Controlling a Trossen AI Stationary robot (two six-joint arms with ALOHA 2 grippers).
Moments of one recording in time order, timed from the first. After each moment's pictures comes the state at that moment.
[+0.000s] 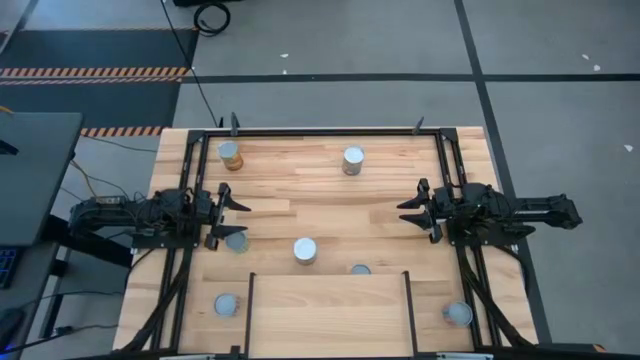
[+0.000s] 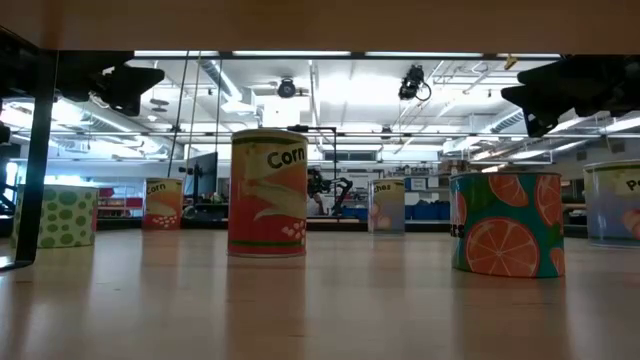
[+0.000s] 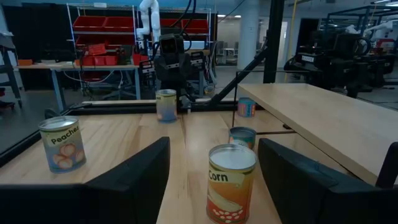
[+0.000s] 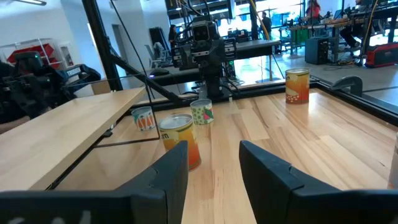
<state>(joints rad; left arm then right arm) 0.00 0.05 0.01 0.10 0.09 -0.01 -0.03 0.03 0.01 0.03 -0.08 0.16</state>
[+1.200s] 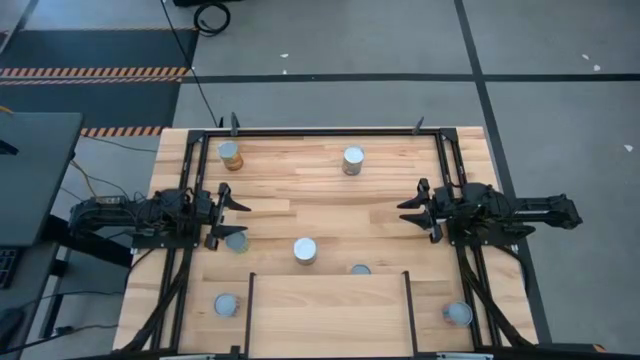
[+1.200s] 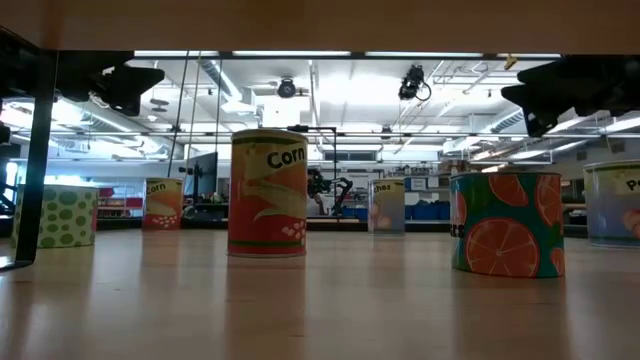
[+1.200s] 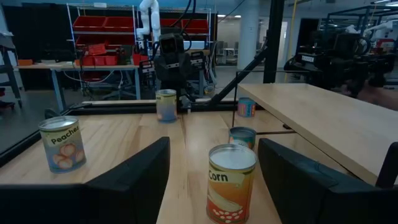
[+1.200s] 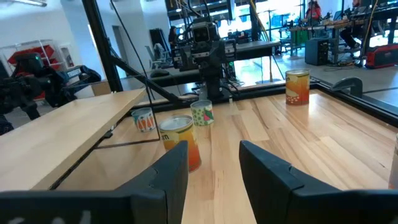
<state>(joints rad) 0.00 0.05 0.01 0.10 0.09 -0.01 -0.03 0.03 0.01 0.05 -0.08 0.18</state>
